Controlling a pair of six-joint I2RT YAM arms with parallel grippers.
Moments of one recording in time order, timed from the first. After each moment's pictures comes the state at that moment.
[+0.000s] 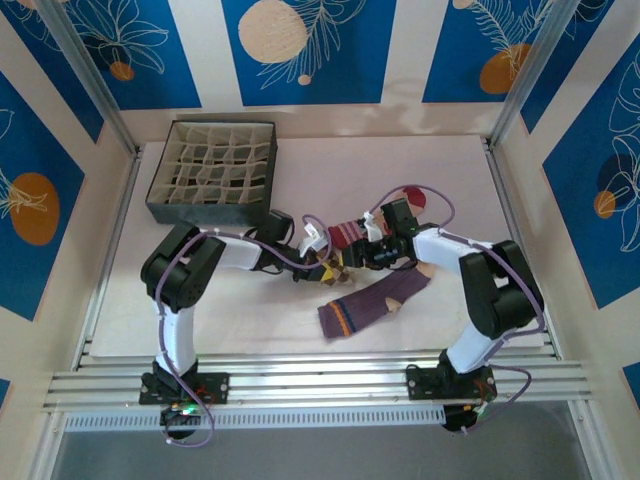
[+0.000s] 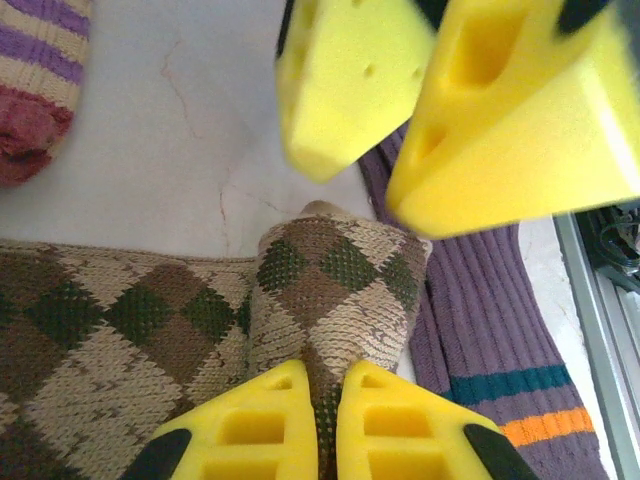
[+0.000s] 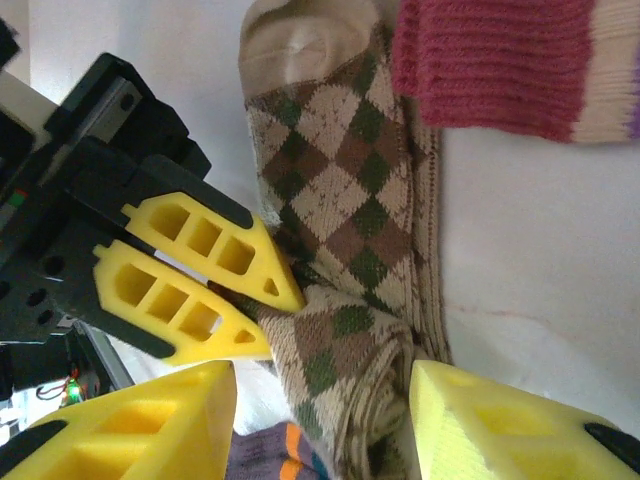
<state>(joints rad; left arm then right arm) -0.55 1.99 0.97 0.12 0.97 0.15 0.35 1.67 0.87 -0.30 -0.72 0.31</state>
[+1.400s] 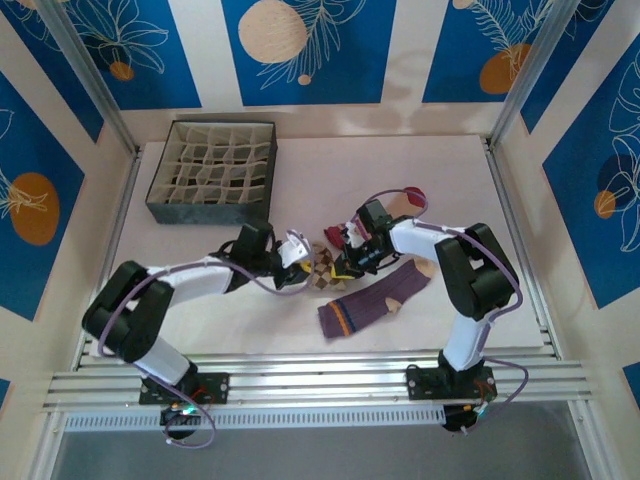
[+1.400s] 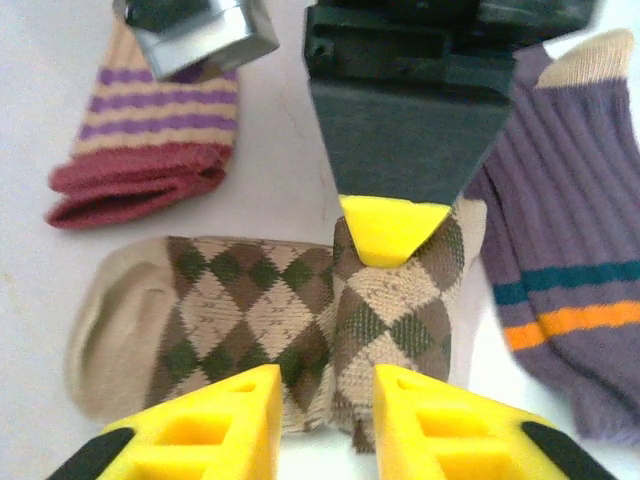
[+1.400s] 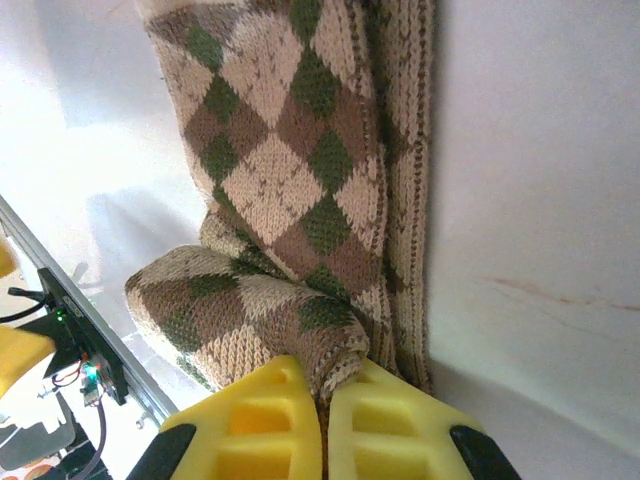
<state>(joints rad) -0.60 1.52 0.67 0.16 0.52 0.45 0.46 1.82 1.03 -0.52 -0.68 0.42</state>
